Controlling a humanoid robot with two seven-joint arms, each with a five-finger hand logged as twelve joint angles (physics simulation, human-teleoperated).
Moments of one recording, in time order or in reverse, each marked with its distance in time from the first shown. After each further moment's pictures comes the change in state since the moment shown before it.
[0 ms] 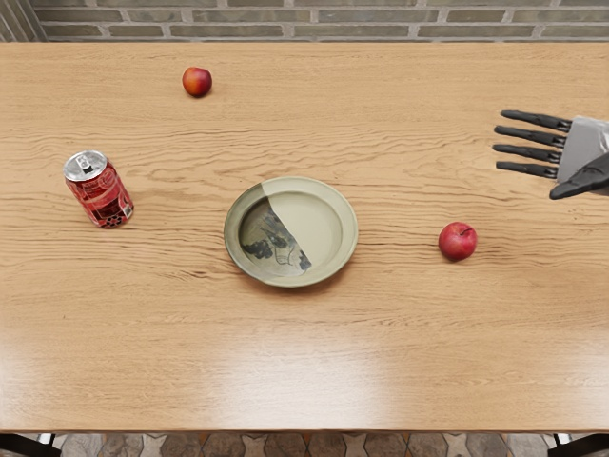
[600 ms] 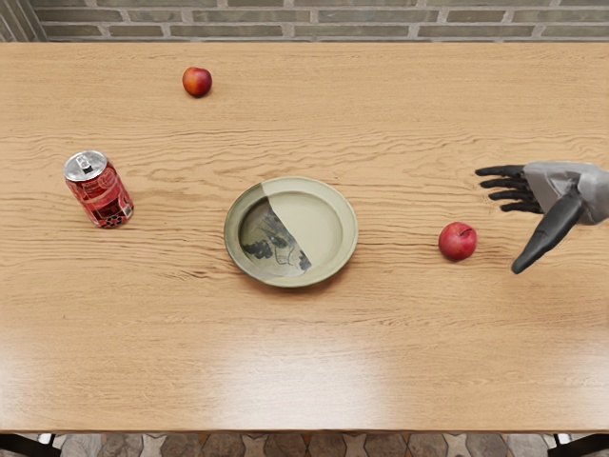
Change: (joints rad) left arm 0.000 0.000 0.000 0.000 0.000 0.000 0.000; right arm 0.026 0.000 0.011 0.338 -0.665 -0.271 -0.129
